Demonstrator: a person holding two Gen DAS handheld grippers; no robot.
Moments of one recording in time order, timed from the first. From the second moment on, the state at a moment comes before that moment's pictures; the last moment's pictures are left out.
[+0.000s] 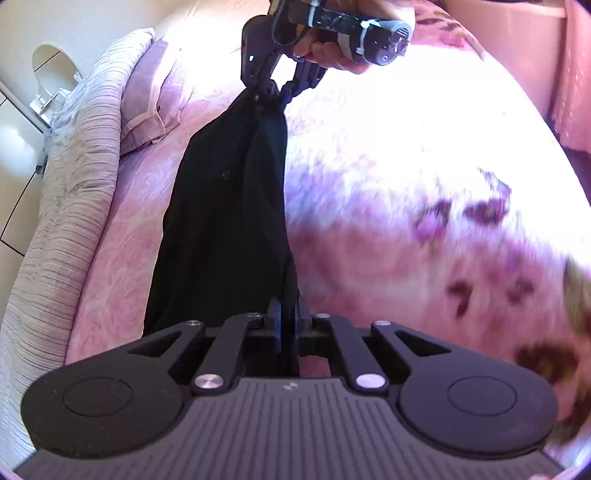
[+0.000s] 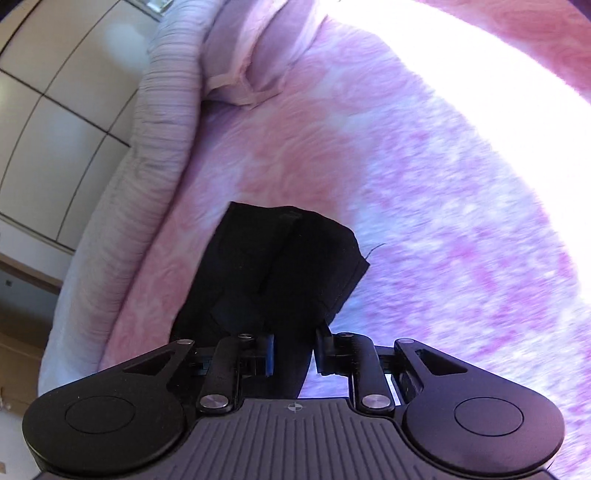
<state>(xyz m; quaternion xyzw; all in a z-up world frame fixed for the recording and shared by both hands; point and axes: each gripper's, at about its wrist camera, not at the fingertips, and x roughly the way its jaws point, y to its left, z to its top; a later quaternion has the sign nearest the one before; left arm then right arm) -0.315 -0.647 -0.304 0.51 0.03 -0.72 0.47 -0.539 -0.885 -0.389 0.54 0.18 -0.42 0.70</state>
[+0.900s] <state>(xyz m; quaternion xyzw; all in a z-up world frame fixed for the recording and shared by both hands) 0.029 -0.504 -0.313 0.51 0.28 -0.51 0.63 -0.370 -0.715 -0.347 0.21 0.43 -0.26 0.84</state>
